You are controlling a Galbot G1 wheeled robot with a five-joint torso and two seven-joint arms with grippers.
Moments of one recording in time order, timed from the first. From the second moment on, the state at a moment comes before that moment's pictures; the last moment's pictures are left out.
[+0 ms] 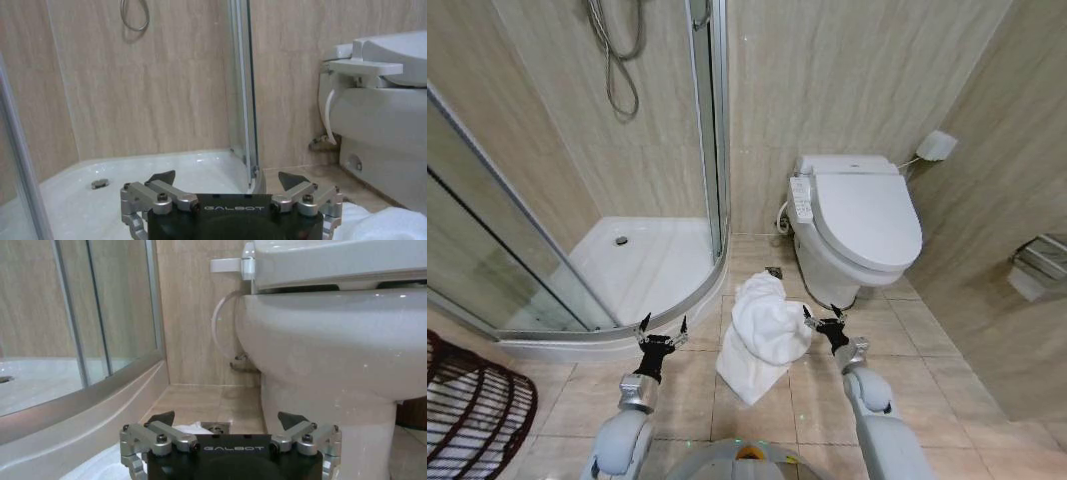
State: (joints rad) left arm 1.67 -1.38 -0.56 -2.07 -0.07 -0.06 -0.07; right arm -1.26 1.40 0.58 1.65 0.18 -0.03 -0.19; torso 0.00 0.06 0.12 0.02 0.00
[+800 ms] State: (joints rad) left arm 1.67 -1.38 -0.56 -2.07 -0.07 -0.06 -0.07; right arm -1.26 1.40 0.58 1.65 0.18 -0.03 -0.19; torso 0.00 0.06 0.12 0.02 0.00
